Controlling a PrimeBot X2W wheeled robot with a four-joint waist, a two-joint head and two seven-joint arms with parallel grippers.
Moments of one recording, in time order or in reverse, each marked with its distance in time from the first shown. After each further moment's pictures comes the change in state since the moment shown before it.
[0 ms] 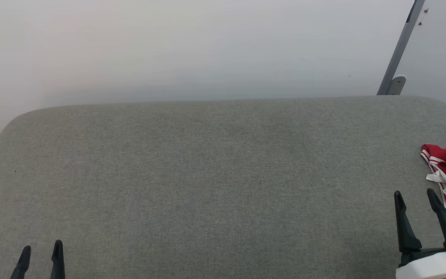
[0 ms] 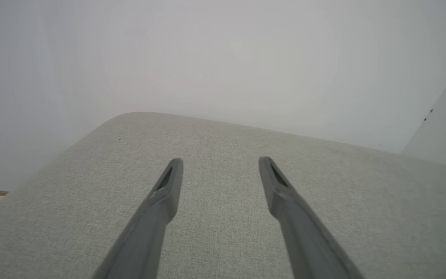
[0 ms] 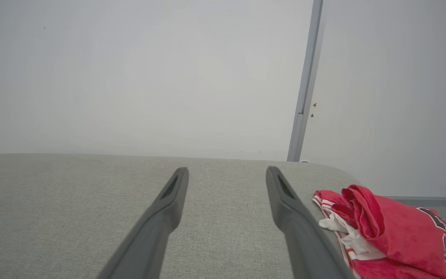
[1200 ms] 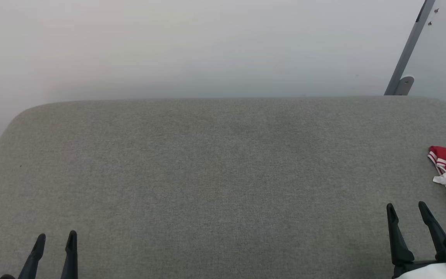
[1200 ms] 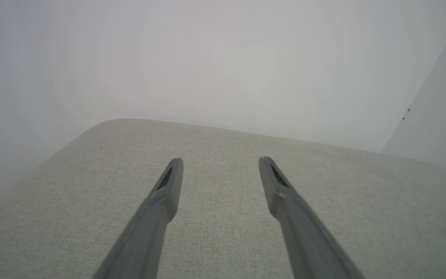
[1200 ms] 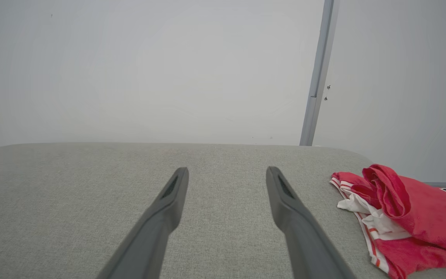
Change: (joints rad) left arm -0.020 0.032 -0.068 -0.030 -0.016 0.000 0.000; right arm 0.041 0.037 0.001 0.000 -0.005 0.000 0.000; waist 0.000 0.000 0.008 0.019
